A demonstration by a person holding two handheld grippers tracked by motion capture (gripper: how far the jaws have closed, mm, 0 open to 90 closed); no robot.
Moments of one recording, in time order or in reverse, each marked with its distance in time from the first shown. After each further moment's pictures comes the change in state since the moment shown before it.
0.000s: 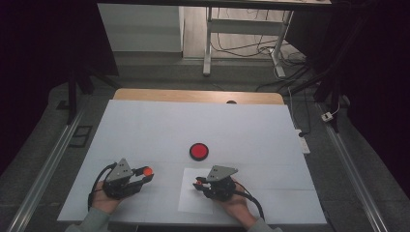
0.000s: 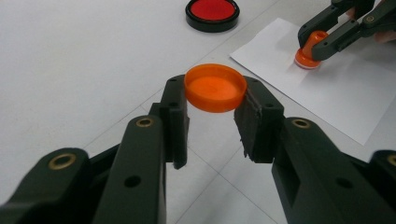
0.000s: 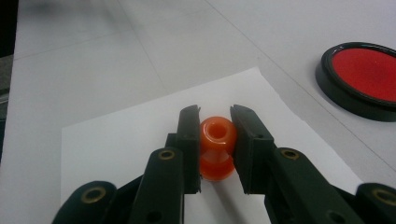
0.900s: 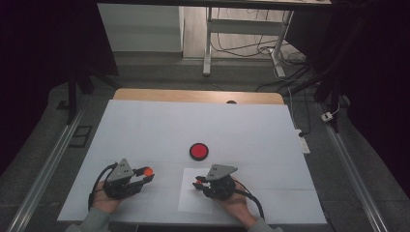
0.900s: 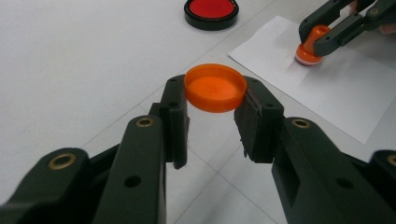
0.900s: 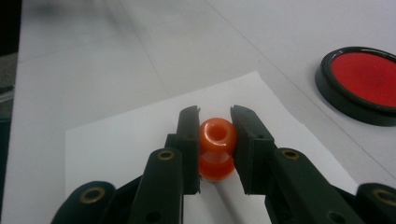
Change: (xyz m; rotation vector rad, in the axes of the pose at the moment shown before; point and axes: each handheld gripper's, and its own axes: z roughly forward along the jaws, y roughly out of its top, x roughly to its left) left arm 0.000 0.000 0.002 0.005 -0.003 -0.001; right arm -0.001 0.005 -0.002 0.013 0.005 -0.005
